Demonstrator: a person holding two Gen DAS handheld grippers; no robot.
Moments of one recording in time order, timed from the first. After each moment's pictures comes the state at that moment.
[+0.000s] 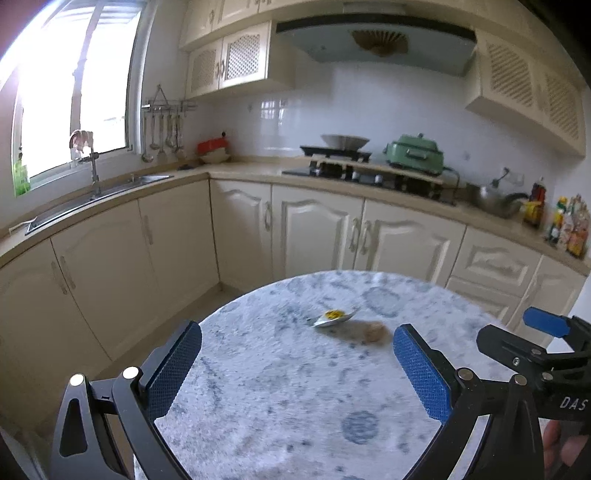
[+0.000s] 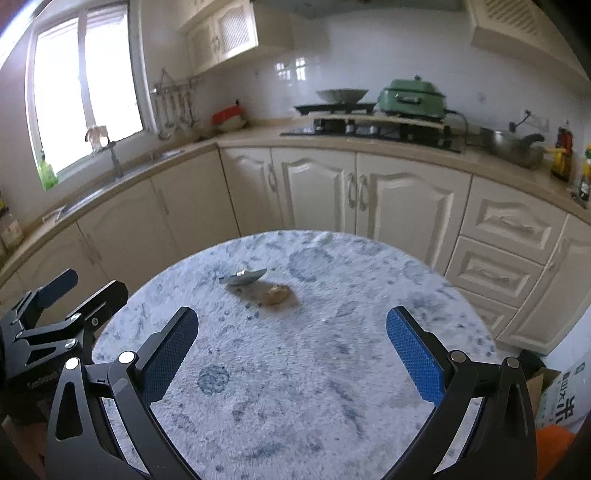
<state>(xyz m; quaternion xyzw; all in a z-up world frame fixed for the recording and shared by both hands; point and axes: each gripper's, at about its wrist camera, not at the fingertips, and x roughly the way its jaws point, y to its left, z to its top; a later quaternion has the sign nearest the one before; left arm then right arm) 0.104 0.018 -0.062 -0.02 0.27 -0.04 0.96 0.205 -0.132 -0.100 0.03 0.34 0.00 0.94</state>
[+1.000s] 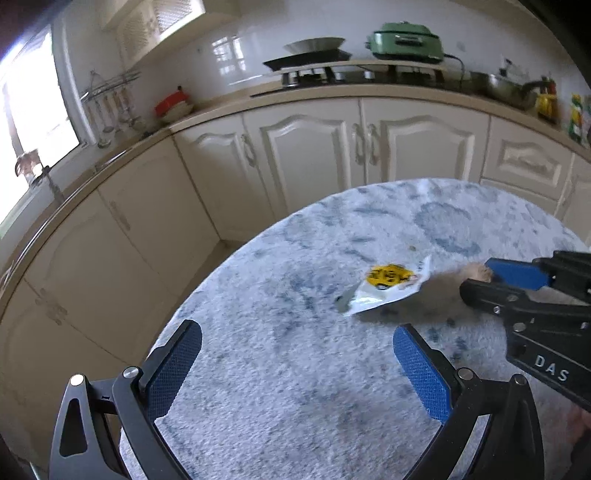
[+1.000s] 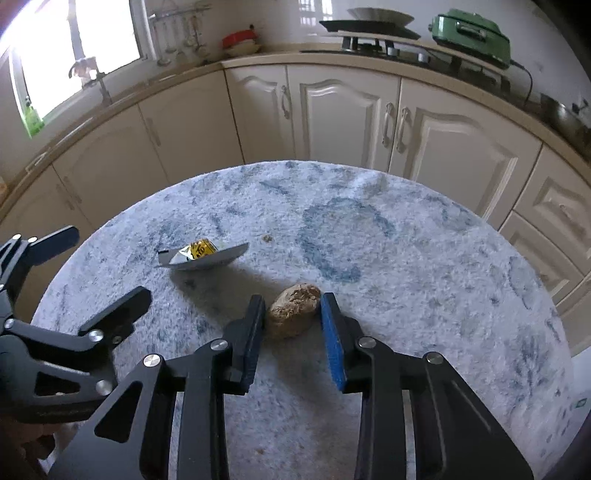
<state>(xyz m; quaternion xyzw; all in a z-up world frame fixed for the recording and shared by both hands) 0.334 -0.003 -0.151 0.12 0.38 -0.06 0.91 0.342 -0.136 -0.208 0.00 0.45 0.03 0.89</state>
